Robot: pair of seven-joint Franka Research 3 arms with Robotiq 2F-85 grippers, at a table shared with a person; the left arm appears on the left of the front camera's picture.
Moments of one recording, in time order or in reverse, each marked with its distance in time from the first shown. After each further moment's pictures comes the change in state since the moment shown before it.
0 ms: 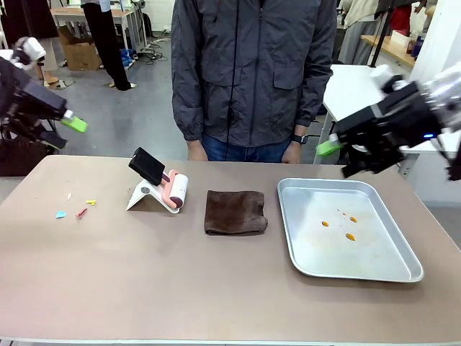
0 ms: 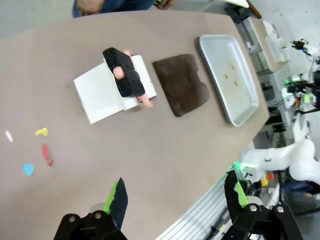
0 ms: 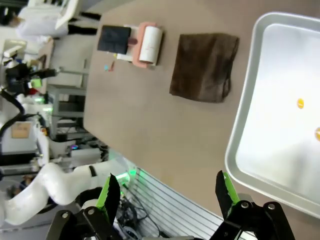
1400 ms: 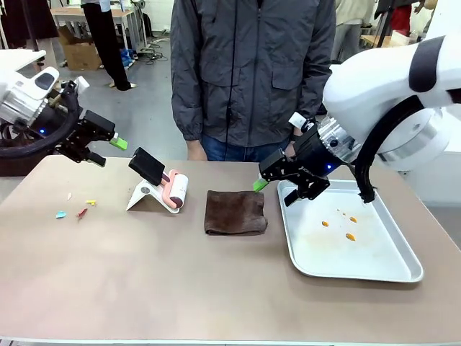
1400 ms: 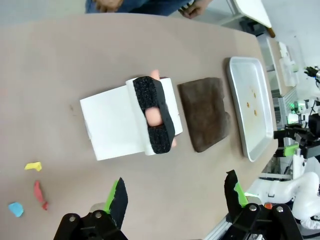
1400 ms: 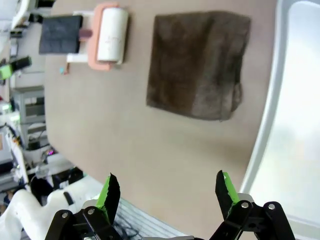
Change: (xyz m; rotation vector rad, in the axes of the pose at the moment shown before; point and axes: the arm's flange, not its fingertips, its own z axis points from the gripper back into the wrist) left arm 0.034 0.047 -0.092 0.007 -0.030 0.128; right arm 0.027 0.004 -0.133 -0.151 0.070 -0.070
